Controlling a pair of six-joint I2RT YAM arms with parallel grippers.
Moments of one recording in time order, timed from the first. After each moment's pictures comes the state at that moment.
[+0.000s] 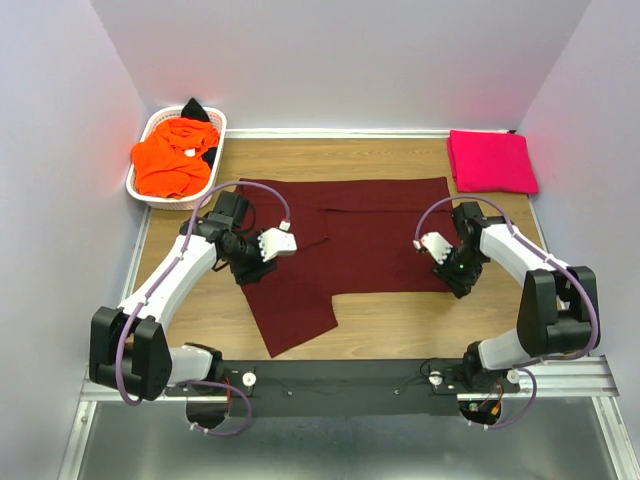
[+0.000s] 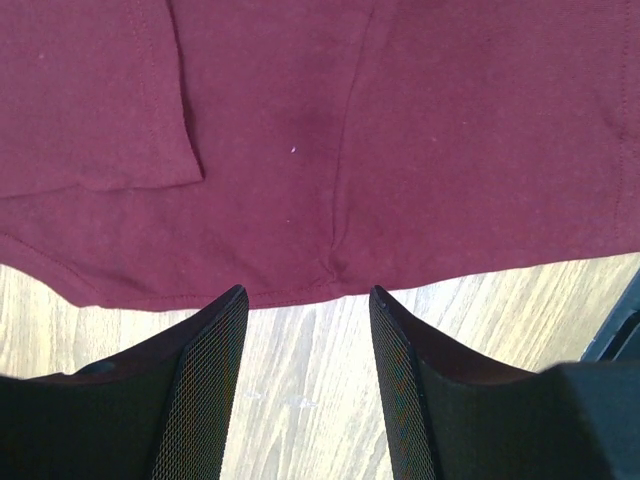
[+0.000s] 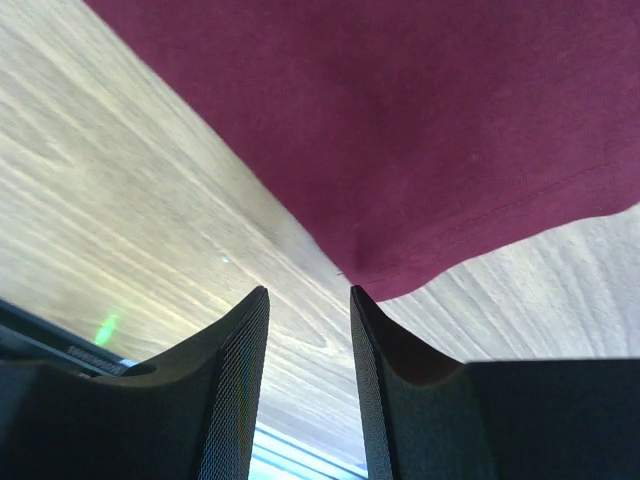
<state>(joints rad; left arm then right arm) -0.29 1.28 0.95 -0.91 0.41 0.96 0.09 1.48 0.87 -0.93 -0.08 -0.86</state>
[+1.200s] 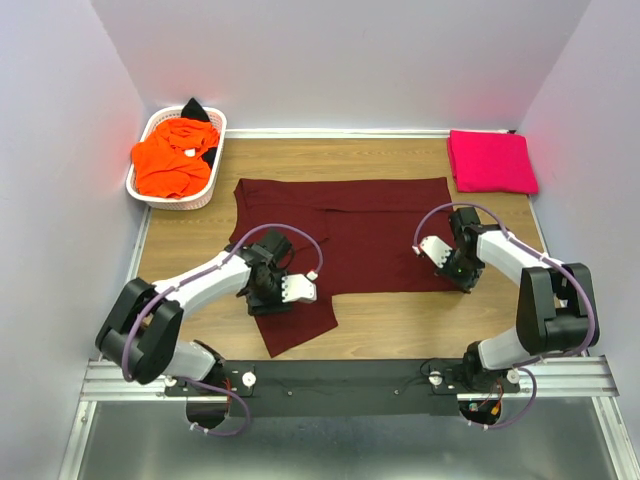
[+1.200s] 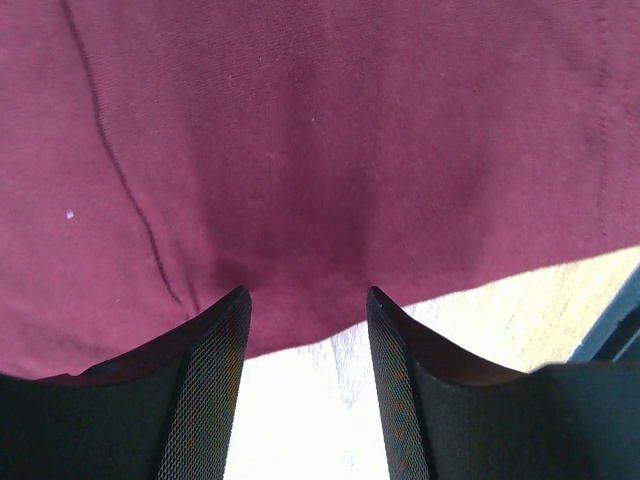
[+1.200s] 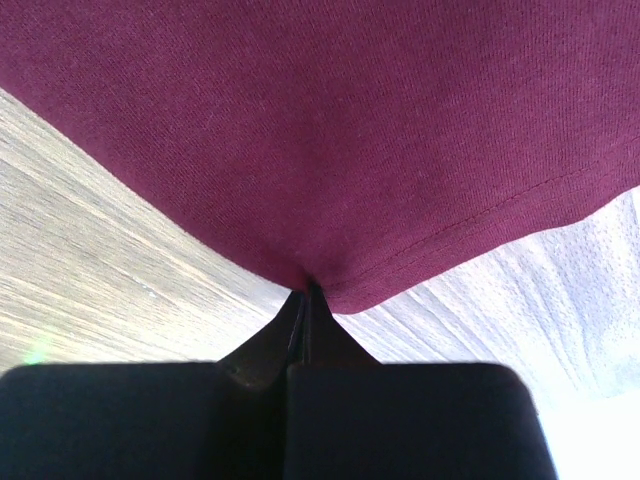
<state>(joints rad) -0.59 1.37 0.74 -0.80 0.18 0.90 0.09 1.49 0.78 -0.77 0.03 -0.89</state>
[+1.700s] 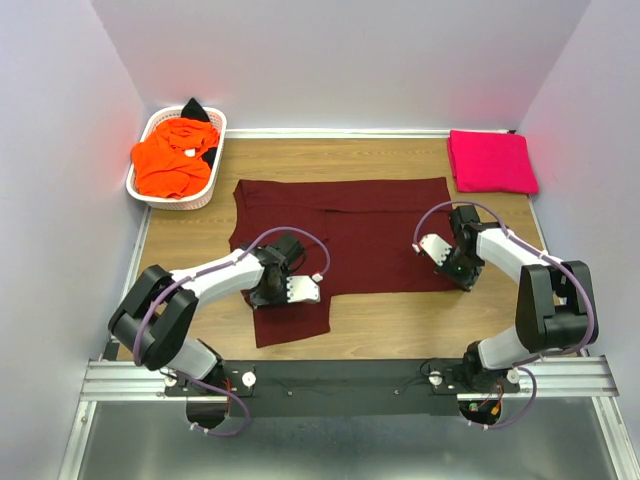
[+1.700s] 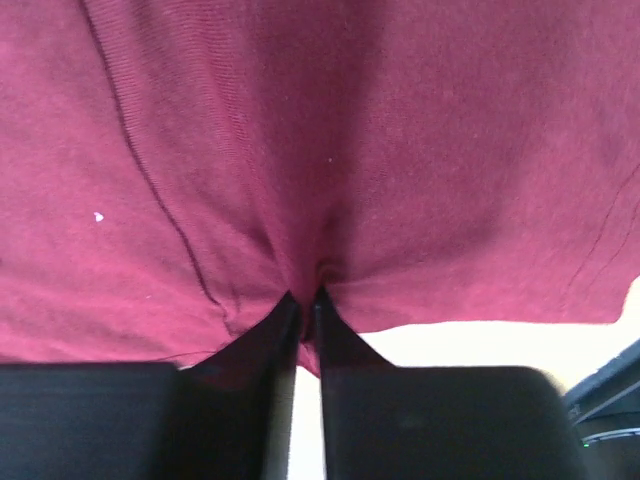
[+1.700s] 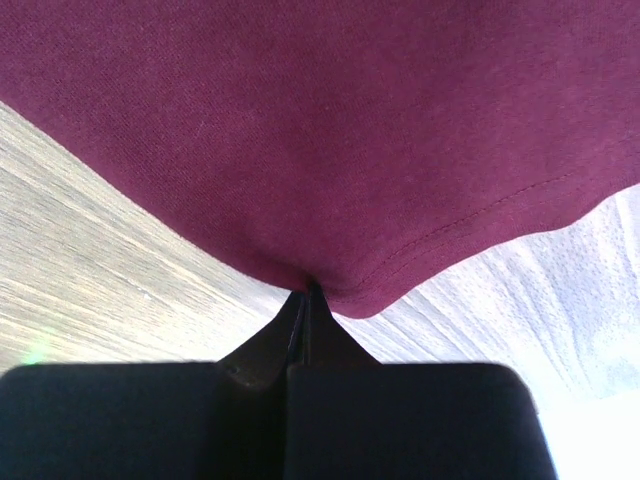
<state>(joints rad) -0.67 1.48 0.78 -0.78 0.01 0.82 0.09 1.50 0.80 -0.78 0.03 -0.89</state>
